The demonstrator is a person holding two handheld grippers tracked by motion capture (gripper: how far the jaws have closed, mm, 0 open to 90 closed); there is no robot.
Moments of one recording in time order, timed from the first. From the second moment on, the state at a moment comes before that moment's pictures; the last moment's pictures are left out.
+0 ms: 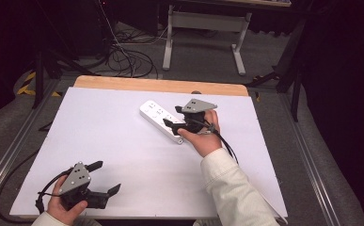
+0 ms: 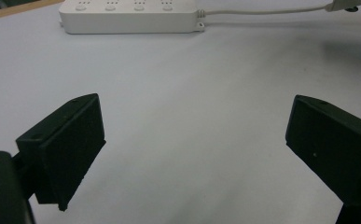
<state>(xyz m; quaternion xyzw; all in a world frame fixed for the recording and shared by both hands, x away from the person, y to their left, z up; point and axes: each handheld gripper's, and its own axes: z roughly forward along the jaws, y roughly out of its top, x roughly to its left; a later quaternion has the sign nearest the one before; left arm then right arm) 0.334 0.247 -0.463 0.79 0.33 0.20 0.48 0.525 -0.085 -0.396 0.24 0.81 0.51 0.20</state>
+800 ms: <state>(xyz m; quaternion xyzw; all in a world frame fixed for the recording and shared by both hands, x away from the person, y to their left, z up) 0.334 0.247 -0.462 0.78 0.33 0.20 0.48 0.469 -0.148 -0.389 0.25 0.77 0.54 0.20</state>
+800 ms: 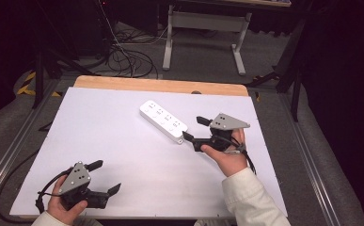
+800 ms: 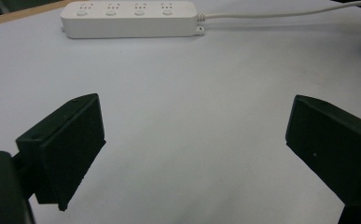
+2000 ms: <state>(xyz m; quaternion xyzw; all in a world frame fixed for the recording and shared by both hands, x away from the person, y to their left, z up) 0.332 0.252 -0.460 0.78 0.31 0.23 0.49 0.398 -0.212 -0.481 0.28 0.79 0.52 0.15</state>
